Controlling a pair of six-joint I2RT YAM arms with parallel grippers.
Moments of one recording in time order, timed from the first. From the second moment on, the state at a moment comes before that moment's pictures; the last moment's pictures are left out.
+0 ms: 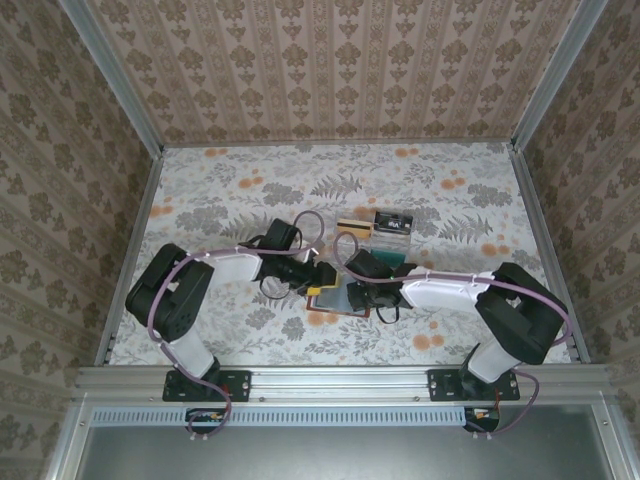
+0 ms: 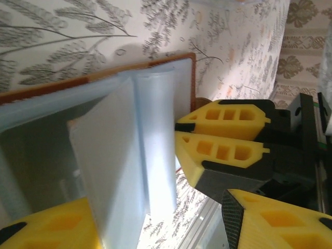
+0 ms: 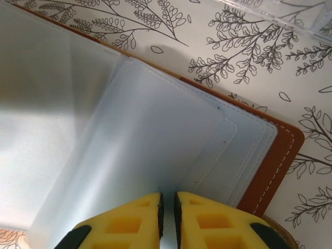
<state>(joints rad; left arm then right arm) -0.63 1.69 0.79 -0.12 0.87 -0.65 0.83 1.56 0.75 -0.31 0.06 0.61</state>
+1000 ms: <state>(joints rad) -0.73 1.82 1.00 -0.29 0.85 -0.58 0.72 1.17 0.58 -0.35 0.14 0.71</state>
